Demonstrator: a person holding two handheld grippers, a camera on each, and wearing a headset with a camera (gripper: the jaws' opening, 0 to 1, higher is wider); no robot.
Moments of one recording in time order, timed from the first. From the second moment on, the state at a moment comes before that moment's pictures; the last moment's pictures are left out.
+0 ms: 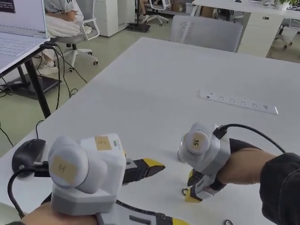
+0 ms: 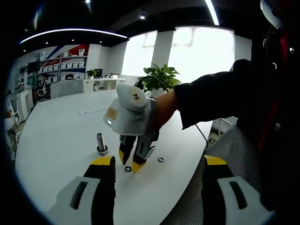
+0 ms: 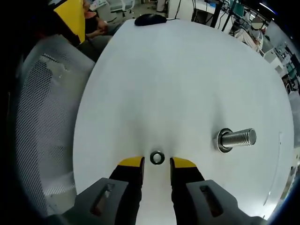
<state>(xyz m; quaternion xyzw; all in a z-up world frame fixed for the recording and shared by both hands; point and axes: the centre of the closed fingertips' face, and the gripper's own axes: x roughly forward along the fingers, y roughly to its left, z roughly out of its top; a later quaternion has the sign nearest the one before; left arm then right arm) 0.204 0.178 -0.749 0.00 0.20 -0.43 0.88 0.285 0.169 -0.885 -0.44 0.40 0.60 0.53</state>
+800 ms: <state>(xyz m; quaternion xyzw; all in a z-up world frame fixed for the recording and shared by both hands) 0.207 0.175 -0.748 0.00 0.20 -0.43 0.88 0.286 0.167 -0.884 -0.46 0.37 0.61 0.52</state>
